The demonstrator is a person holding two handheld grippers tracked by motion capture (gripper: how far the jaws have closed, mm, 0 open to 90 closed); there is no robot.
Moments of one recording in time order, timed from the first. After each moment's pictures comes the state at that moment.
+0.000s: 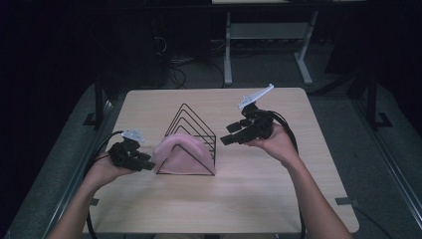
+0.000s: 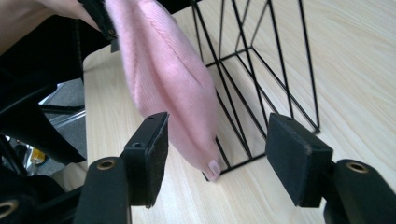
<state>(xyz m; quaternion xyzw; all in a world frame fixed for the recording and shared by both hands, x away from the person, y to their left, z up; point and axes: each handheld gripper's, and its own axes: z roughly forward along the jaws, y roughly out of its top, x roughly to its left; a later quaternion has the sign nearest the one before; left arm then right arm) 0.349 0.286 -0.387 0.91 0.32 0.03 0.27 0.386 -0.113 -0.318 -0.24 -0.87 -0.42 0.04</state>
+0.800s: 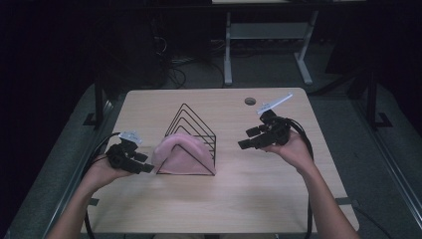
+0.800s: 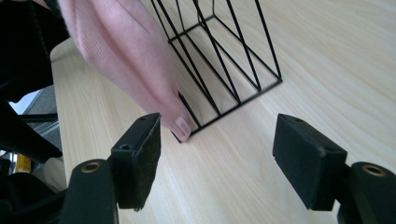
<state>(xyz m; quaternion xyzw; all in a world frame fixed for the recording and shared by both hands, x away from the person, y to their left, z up) 0.345 0.293 -0.391 0.90 0.33 0.02 0.28 0.382 -0.161 -0.345 -0.30 -0.86 -0.40 0.03</state>
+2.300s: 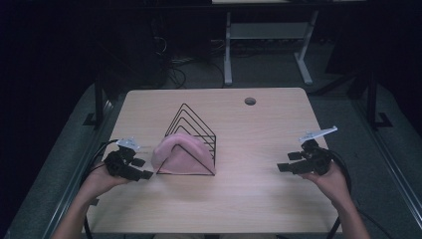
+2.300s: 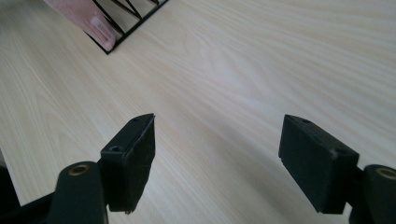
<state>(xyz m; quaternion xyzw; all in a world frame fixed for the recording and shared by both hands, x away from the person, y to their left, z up) 0.329 0.297 -0.404 0.90 0.34 0.03 0.28 0.327 -0.268 -0.410 -0.43 -0.83 -0.37 -0.01</state>
